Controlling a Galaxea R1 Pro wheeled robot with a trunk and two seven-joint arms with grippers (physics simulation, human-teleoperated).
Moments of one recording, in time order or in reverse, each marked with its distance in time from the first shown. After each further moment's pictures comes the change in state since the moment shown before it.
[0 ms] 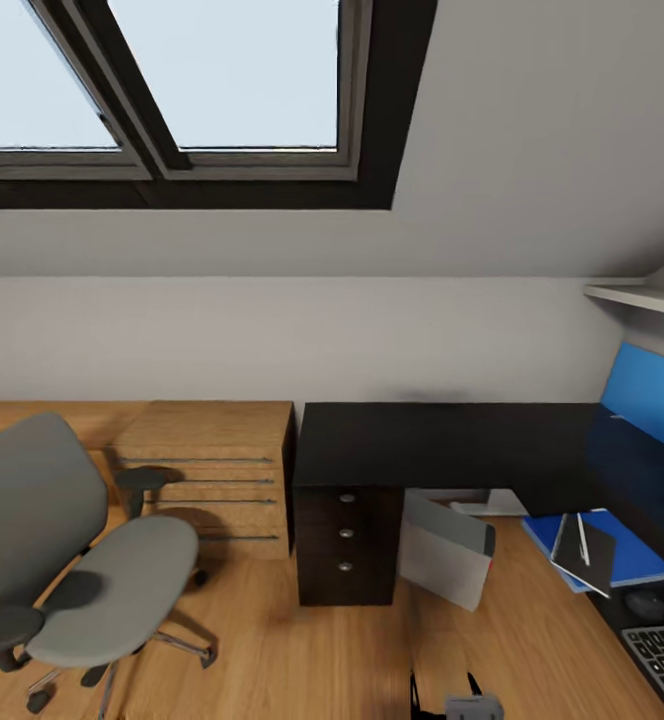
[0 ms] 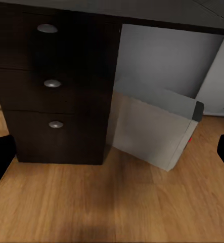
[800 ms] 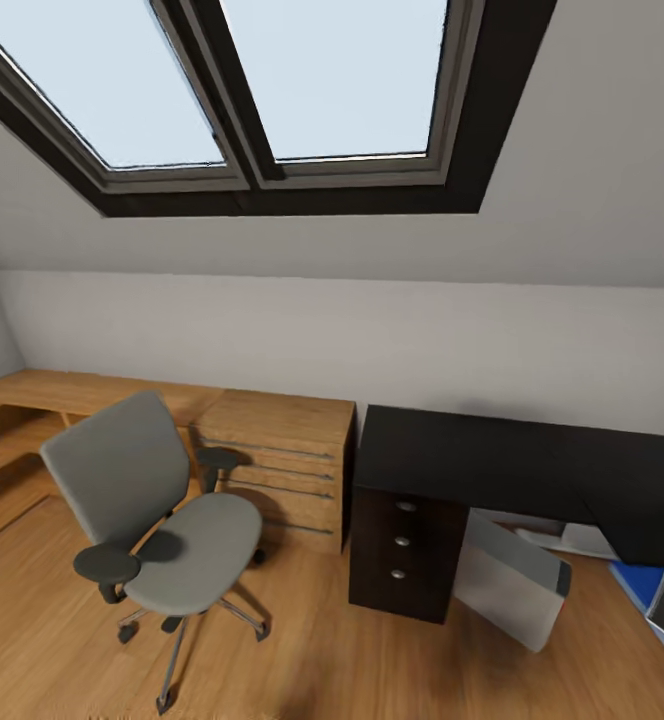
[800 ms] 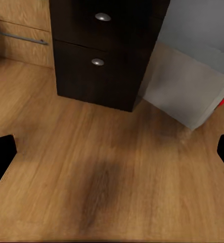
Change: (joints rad) left arm 0.001 0.118 0.006 0.625 0.002 -0.827 -0.009; right arm 0.265 -0.051 0.002 0.002 -0.007 -0.083 -0.005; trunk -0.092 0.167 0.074
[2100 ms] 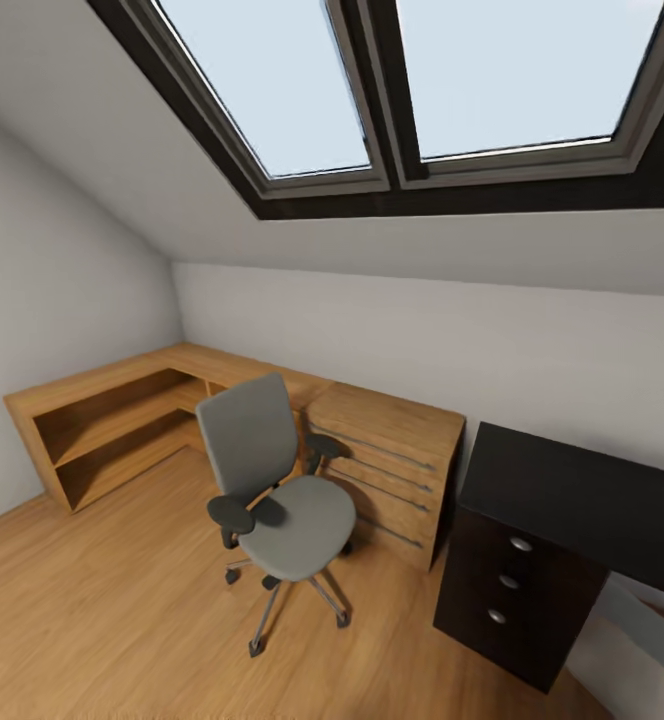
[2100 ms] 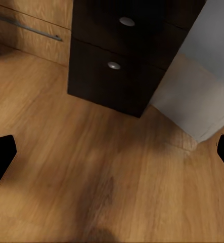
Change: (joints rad) left arm -0.001 -0.056 0.002 0.016 0.001 -0.226 -0.001; right arm 0.055 0.004 0.001 -0.001 -0.135 -0.012 -0.159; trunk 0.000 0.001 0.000
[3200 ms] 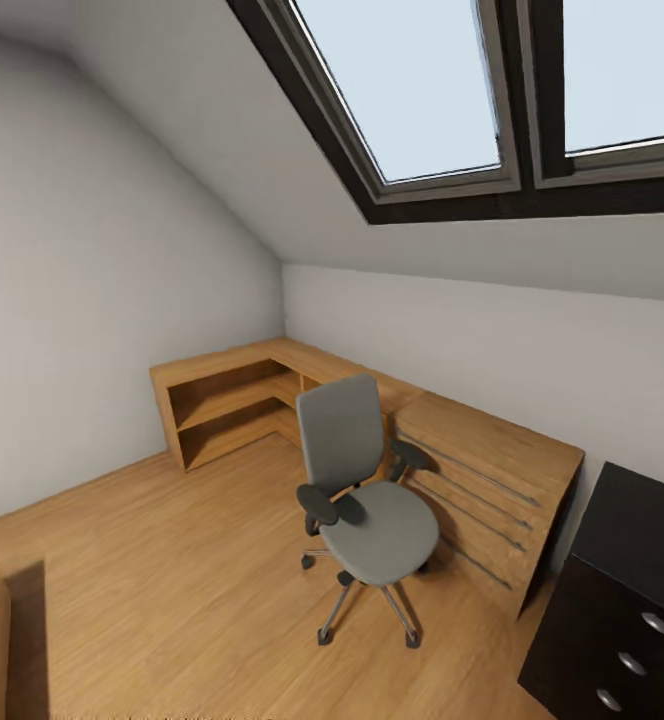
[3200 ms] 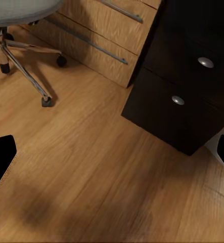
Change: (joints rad) left arm 0.000 -0.009 -0.002 0.000 0.001 0.001 0.000; right arm 0.000 -0.005 -0.001 0.000 -0.001 0.000 0.000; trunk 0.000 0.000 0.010
